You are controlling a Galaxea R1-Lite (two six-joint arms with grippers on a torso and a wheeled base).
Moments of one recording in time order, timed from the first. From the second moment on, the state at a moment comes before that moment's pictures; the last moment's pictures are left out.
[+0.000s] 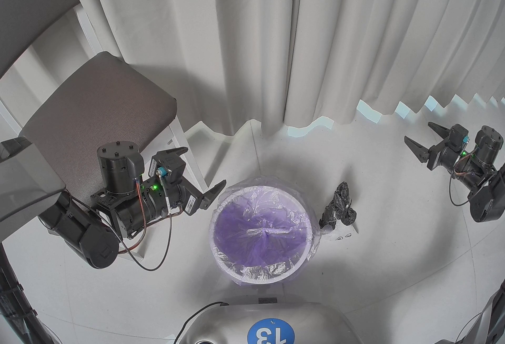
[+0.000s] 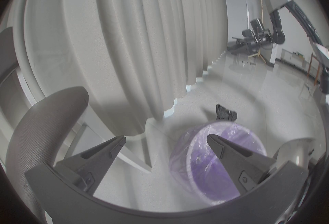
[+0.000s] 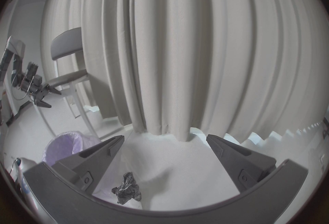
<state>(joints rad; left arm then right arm) -0.41 1.94 -0.68 -1.12 -0.14 0.42 -0.20 1.99 -0.65 -1.42 0.51 -0.10</state>
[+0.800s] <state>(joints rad) -0.47 1.84 -0.58 -1.42 -0.01 0.24 0.01 2.38 -0.74 -1.33 0.28 -0.01</state>
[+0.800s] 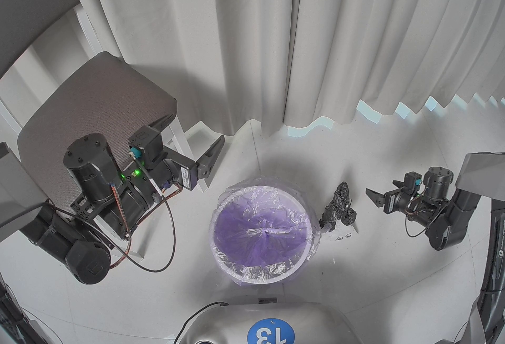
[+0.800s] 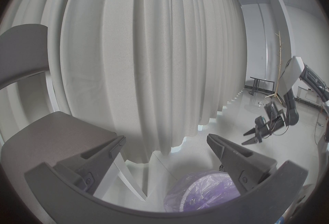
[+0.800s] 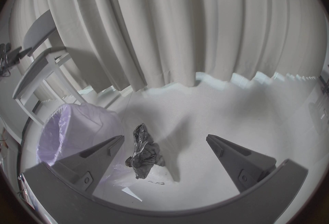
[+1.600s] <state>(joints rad) -0.40 1.89 -0.48 -1.55 0.06 0.24 0.10 2.66 -1.27 -0.92 0.35 0.03</state>
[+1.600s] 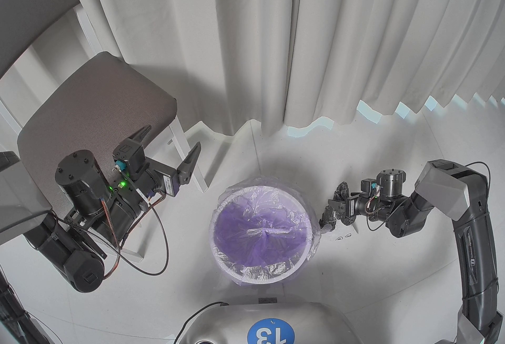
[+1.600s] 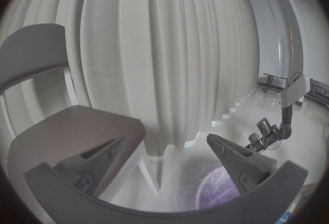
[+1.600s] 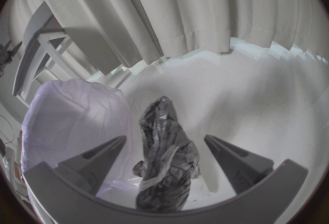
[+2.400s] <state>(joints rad) -0.36 1.88 -0.35 -1.55 0.06 0.19 -0.01 2.40 -0.94 -1.23 0.35 -0.15</state>
